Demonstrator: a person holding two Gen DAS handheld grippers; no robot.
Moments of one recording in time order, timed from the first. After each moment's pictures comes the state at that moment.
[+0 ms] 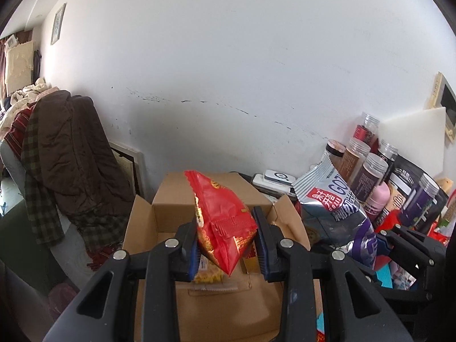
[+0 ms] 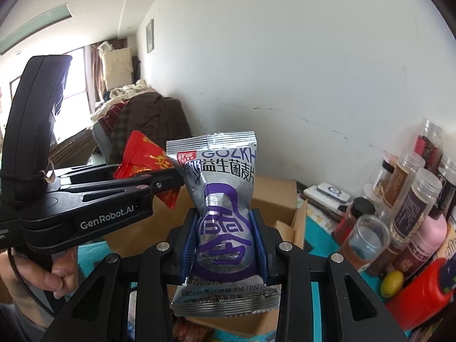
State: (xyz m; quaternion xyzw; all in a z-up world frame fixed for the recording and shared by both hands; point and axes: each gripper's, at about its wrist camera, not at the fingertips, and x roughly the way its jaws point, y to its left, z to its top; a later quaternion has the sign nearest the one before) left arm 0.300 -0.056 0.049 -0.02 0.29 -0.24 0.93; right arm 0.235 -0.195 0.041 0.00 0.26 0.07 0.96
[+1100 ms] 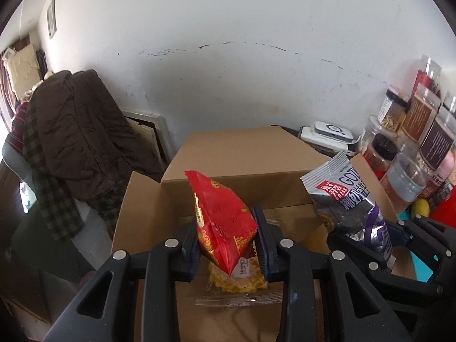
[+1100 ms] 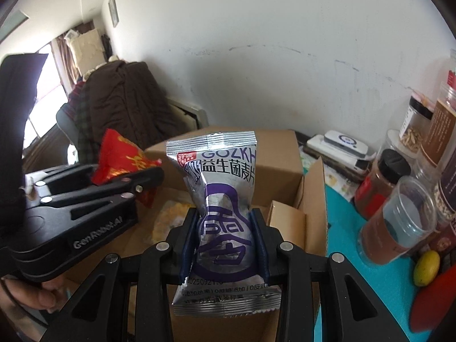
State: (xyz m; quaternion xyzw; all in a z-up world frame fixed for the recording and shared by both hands) left arm 0.378 -0.092 -0.026 0.08 0.39 -0.16 0.91; right arm 0.326 -0.220 -0.039 0.05 0.39 0.04 0.92
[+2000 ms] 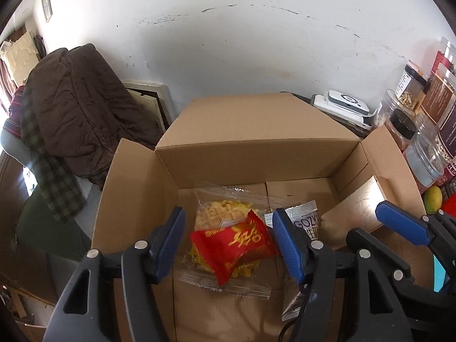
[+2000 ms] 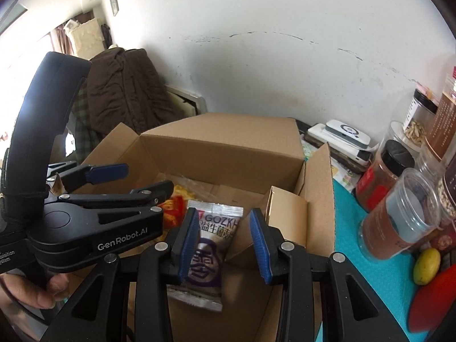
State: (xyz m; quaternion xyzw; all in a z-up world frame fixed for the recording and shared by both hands) left arm 0.395 -0.099 -0.054 0.10 0.46 -0.14 0.87; right arm 0.325 -0.221 -0.046 0.04 0.40 0.05 0.91
